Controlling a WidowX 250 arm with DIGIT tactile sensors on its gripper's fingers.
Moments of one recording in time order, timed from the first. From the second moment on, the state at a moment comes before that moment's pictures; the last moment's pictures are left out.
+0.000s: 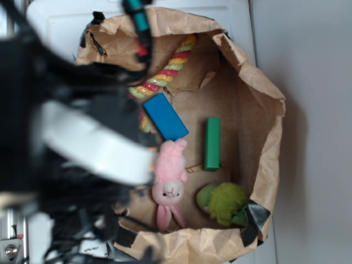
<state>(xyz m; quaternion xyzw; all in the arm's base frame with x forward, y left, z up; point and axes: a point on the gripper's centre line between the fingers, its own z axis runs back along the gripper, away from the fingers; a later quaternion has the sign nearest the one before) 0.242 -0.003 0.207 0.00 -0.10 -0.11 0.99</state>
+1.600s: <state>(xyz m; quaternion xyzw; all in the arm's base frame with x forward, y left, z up) 0.298 0.016 0.176 0.06 -0.09 -0.42 0.90</state>
